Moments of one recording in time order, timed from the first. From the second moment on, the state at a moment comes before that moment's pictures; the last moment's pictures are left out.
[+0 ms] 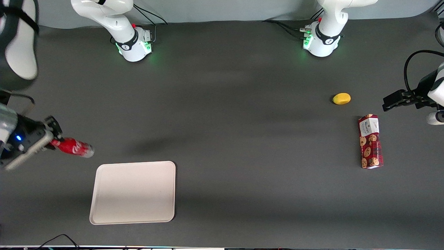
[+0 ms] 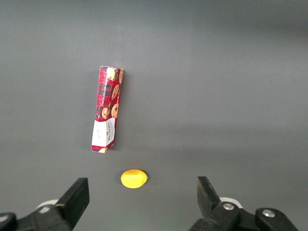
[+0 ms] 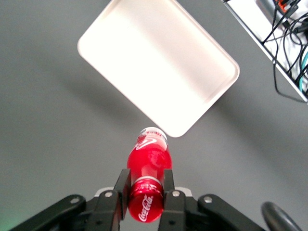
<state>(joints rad) 0.10 0.43 -0.11 -1.23 0.00 1.66 -0.78</state>
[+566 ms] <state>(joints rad) 0.06 0.65 -0.12 -1.26 0.02 1.95 -0.78</state>
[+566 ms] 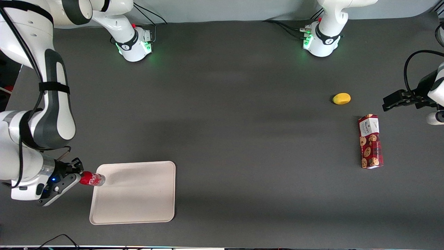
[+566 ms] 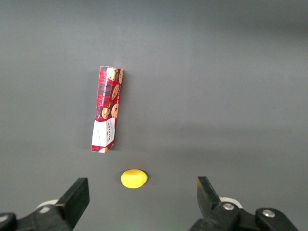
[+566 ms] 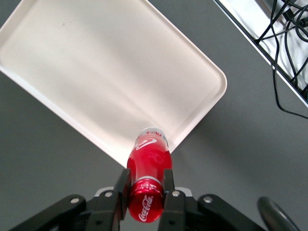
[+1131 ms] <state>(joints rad) 0.05 0.66 -0.12 -1.37 0.04 2.12 -0.75</state>
